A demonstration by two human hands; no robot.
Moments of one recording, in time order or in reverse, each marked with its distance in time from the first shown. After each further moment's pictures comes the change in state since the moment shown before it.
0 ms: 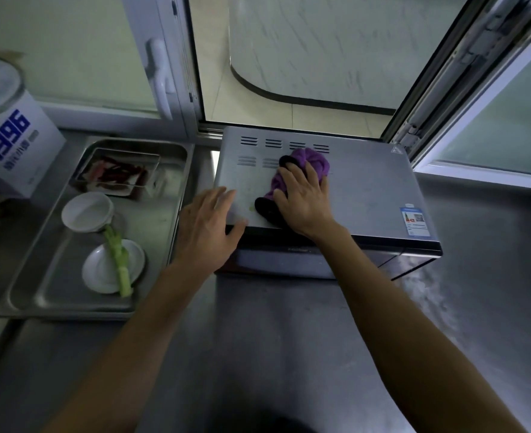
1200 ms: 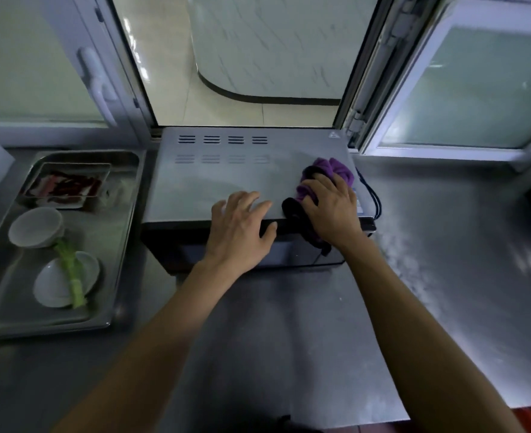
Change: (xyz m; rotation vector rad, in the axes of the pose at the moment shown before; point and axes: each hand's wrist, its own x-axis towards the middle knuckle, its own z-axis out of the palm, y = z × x) left_hand 0.004 0.149 0.046 0.075 -0.084 0.197; right_hand -0.087 0.134 -0.052 0.035 0.136 0.172
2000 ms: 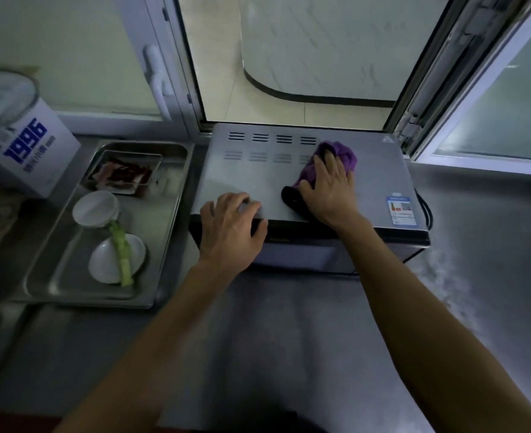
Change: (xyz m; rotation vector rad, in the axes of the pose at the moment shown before) left_hand -0.029 -0.075 -0.006 0.121 0.097 -0.179; right_hand 0.053 -0.075 0.031 0.012 -0.106 -0.044
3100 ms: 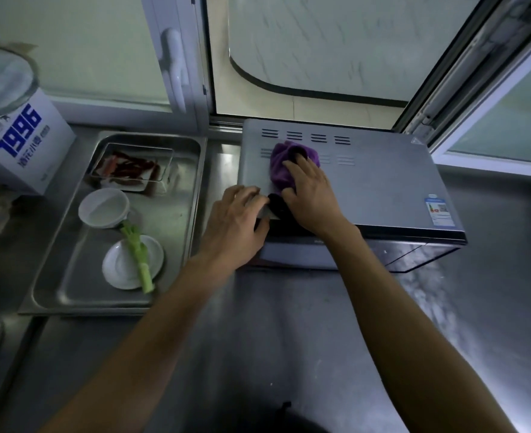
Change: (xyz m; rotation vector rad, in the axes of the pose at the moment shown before) left_hand 0.008 -0.092 -0.011 -0.267 0.004 0.153; right_hand -0.001 -0.113 0.042 0.060 -0.022 -0.122
